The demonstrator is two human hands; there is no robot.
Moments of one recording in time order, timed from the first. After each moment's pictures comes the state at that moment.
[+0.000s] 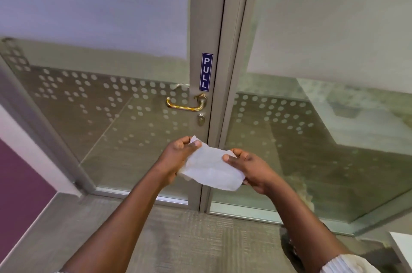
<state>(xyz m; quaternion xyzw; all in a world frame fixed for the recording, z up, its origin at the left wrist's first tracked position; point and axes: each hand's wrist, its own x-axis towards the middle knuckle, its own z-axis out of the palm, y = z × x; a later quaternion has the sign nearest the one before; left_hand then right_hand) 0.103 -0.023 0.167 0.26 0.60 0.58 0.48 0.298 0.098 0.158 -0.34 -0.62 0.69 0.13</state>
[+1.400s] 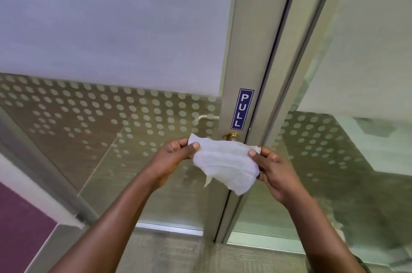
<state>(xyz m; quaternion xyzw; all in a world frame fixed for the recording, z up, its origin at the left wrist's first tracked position) -0.086 0.046 0.189 0.40 0.58 0.56 0.43 0.156 0.189 0.179 -0.38 -0.55 0.68 0.29</state>
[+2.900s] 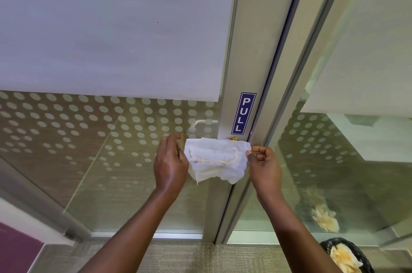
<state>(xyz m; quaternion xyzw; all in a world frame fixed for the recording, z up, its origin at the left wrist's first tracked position) -0.101 0.095 0.129 0.42 0.76 0.49 -0.07 0.100 0.186 0.150 -0.57 -0.56 0.41 0.44</state>
